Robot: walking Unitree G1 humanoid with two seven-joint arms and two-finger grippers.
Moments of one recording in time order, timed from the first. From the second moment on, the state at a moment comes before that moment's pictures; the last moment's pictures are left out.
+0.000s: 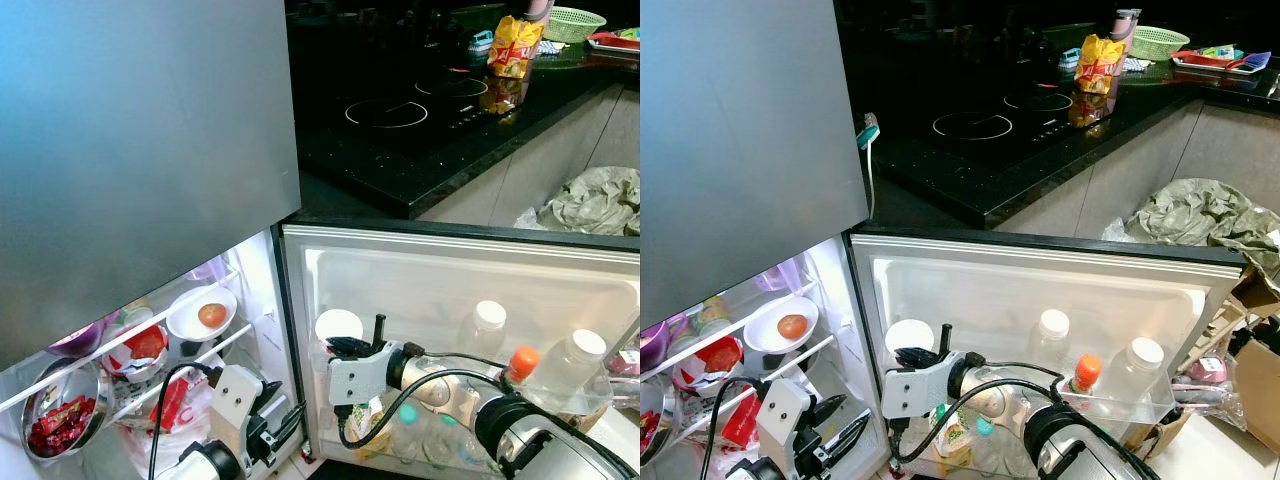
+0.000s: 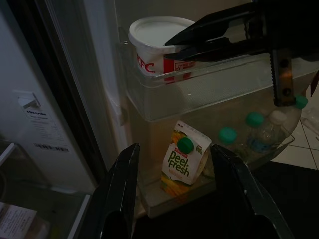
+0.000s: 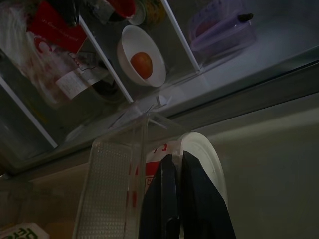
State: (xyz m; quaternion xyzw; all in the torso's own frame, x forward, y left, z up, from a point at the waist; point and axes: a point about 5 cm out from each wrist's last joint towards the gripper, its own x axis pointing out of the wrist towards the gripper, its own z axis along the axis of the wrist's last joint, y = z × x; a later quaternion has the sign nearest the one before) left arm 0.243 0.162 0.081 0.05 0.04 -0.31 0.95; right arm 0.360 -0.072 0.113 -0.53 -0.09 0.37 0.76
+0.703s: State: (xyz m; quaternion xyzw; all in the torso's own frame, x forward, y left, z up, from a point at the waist) left arm 0.243 0.160 0.085 0.05 0.04 -0.31 0.95; right arm 0.363 -0.076 0.115 -0.51 -0.06 0.38 0.77
